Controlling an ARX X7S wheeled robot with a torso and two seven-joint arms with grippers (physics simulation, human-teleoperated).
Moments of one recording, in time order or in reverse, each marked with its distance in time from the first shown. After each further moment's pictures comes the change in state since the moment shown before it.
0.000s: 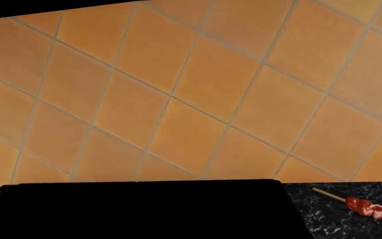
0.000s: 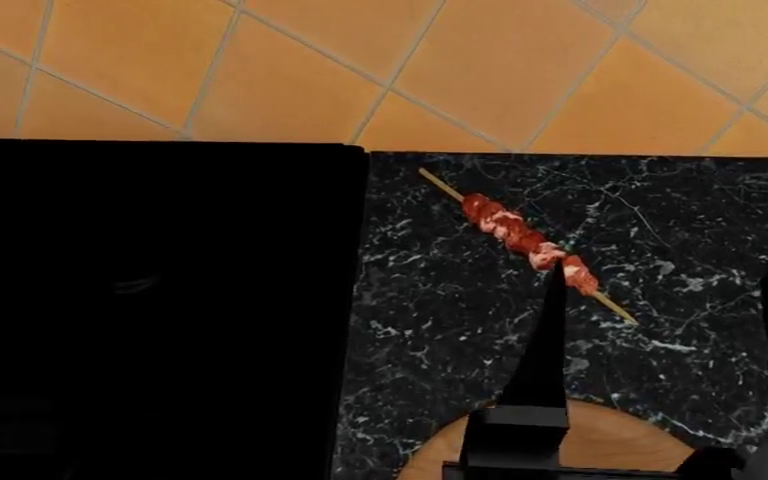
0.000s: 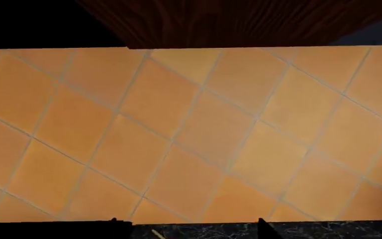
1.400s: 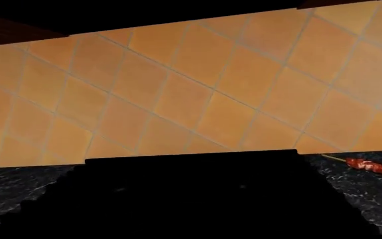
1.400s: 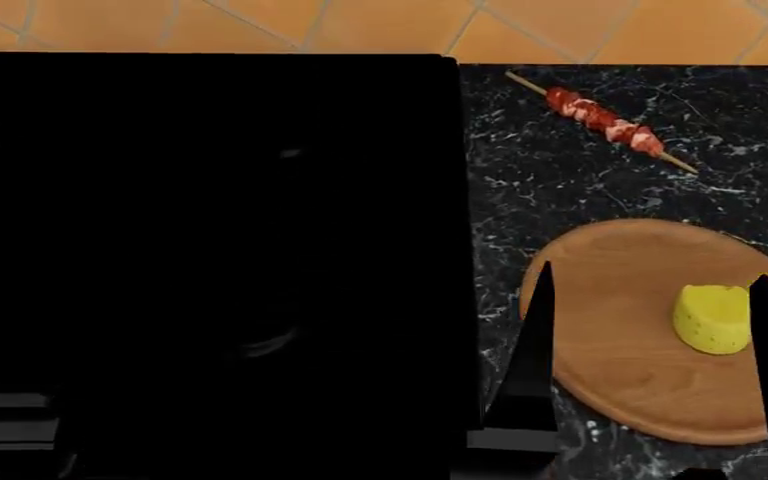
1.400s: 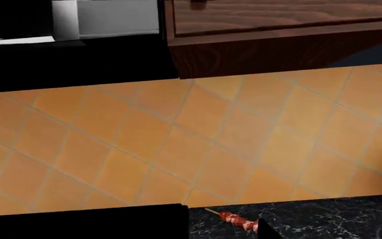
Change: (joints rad) left arm 0.028 0.060 -0.130 0.010 -0.049 -0.122 0.012; right arm -0.174 -0.038 0.115 -0.008 -0.134 -0.025 0.044
